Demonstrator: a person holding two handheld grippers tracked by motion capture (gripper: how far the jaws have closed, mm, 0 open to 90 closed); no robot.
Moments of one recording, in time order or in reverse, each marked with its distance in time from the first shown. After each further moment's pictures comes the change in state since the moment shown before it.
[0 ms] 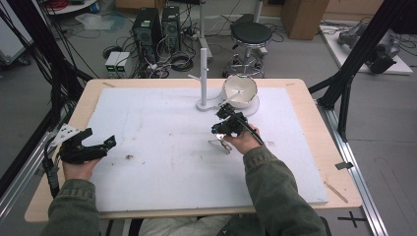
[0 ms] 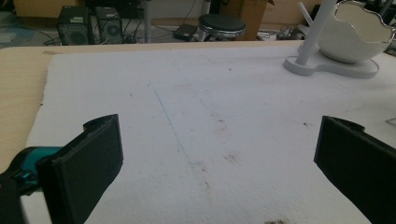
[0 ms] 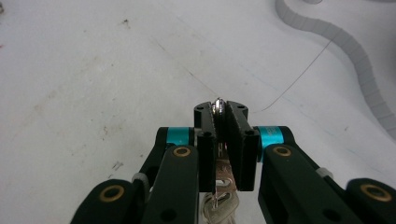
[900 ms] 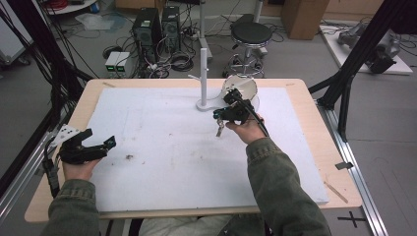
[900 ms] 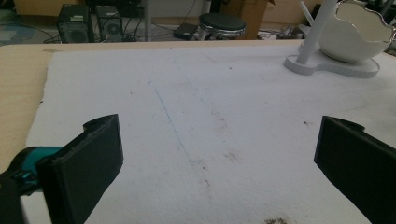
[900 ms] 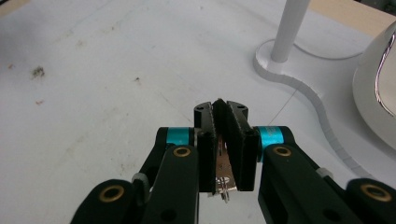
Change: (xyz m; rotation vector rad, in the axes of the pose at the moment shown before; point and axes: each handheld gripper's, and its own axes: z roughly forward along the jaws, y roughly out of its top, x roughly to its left) left arm 0.000 -0.001 0.000 0.003 0.001 -0.007; right arm -0.010 0.024 -0.039 -0.138 0.012 0.042
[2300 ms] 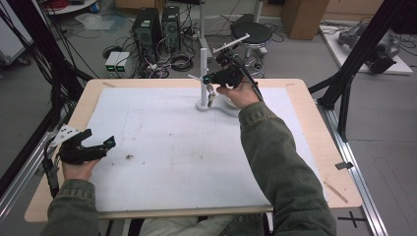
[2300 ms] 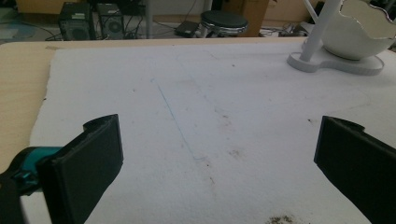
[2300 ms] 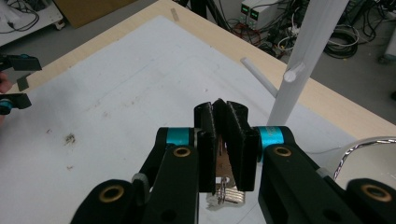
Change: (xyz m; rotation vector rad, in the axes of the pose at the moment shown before) left arm 0.003 -0.001 0.000 0.011 0.006 0.005; right arm -0.003 0.098 -0.029 -0.097 0.038 -0.045
